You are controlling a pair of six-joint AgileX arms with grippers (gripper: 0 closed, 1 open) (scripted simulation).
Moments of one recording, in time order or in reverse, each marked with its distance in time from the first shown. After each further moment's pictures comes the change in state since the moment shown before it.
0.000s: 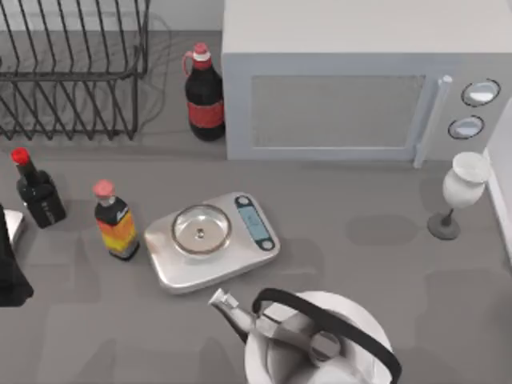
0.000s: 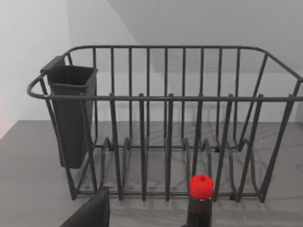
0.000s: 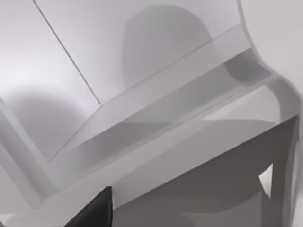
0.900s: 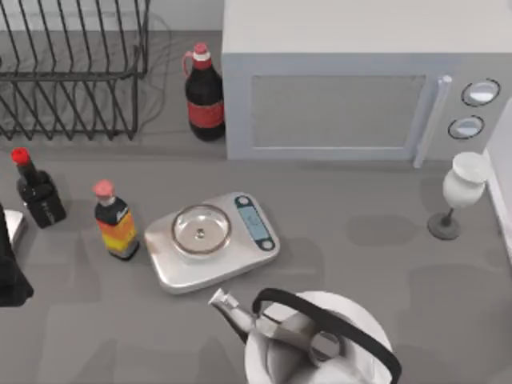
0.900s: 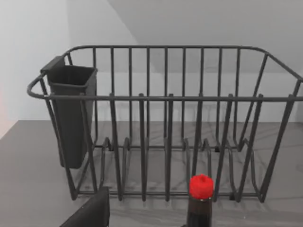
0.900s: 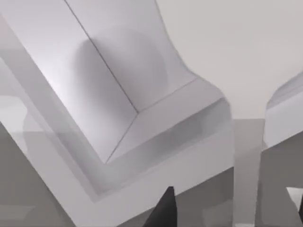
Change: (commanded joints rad) left arm 0.000 0.000 0.000 0.000 0.000 0.000; right arm -0.001 -0.074 0.113 -0.059 -0.047 0.037
